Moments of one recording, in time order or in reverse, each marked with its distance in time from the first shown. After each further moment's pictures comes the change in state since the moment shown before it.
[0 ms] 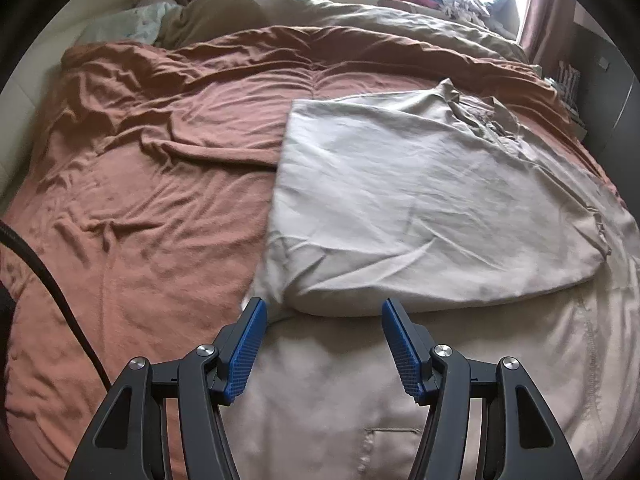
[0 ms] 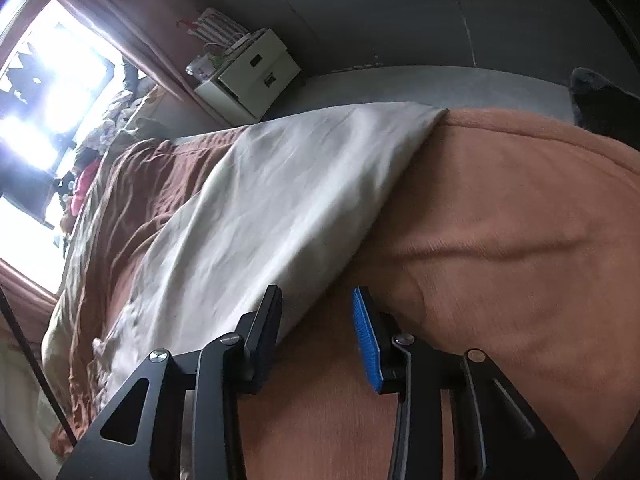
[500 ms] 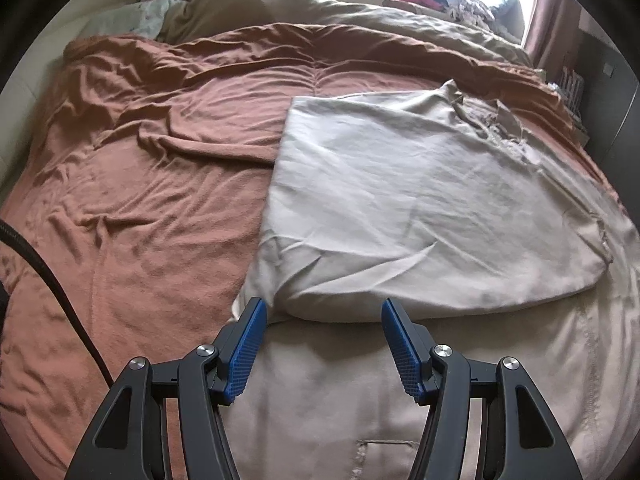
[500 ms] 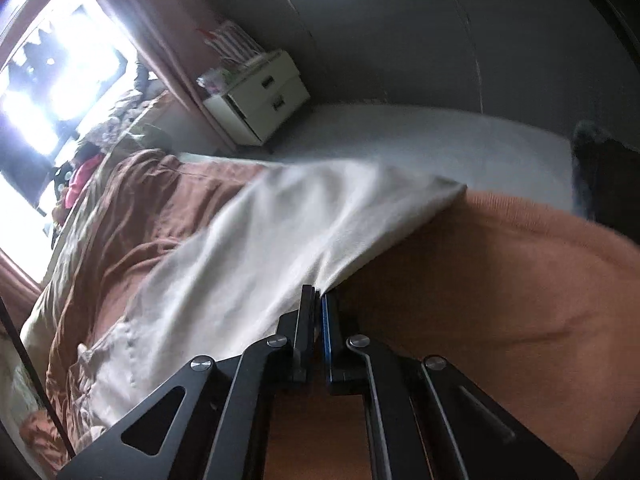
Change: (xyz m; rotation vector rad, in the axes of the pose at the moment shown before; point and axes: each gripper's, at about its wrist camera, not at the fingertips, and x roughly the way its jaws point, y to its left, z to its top) left arm 0.006 -0.003 0.001 -0.031 -0.004 -0.024; right arm -0.029 0.036 0.011 -0.128 -0.109 -0.037
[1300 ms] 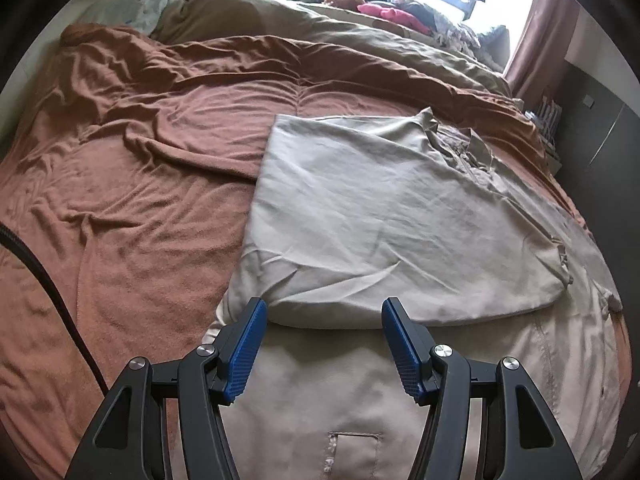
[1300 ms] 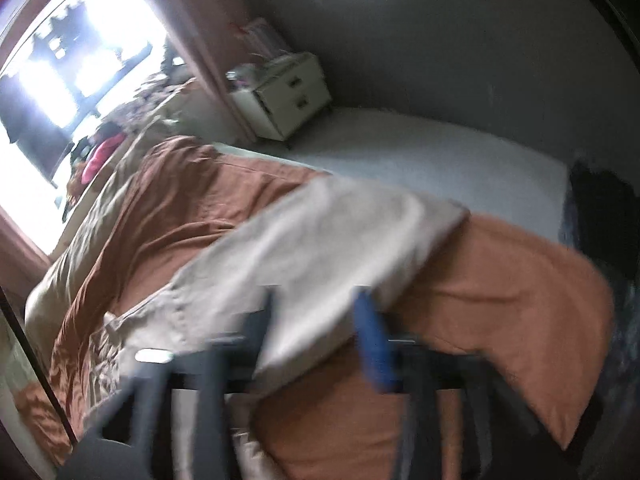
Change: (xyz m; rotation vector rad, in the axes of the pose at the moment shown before) left arm -0.017 0.006 0.003 -0.050 -0.040 -0.124; right arm -0.073 0.044 -0.023 -0.049 0.030 -0.007
